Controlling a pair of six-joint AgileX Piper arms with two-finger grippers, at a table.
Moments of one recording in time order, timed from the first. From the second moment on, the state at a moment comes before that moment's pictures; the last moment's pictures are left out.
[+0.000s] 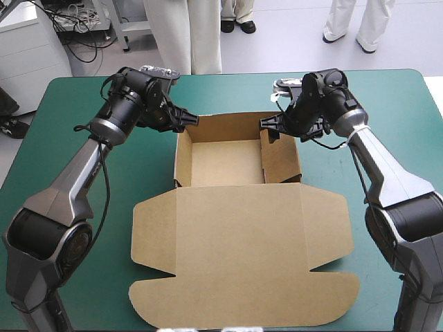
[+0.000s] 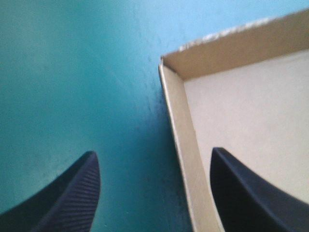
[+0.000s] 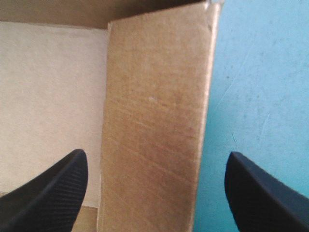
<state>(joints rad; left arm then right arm) -0.43 1.88 -1.96 0.13 1.24 -0.23 0.34 1.95 -1.93 0.08 1.23 0.18</state>
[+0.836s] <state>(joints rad) -0.43 1.15 -1.43 0.06 1.26 -0.10 0.34 1.74 -1.79 0.01 1.24 0.14</state>
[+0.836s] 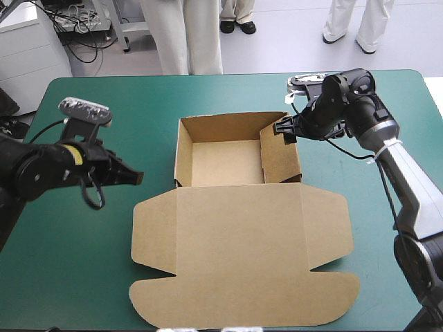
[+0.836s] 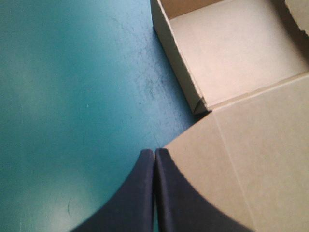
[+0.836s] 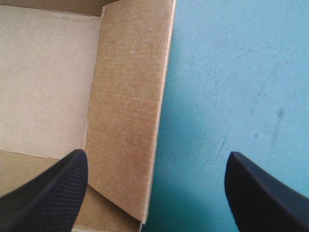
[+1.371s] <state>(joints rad) -0.43 0.63 -0.85 0.07 1.13 -0.10 0.34 1.94 -1.78 0.03 1.16 0.14</state>
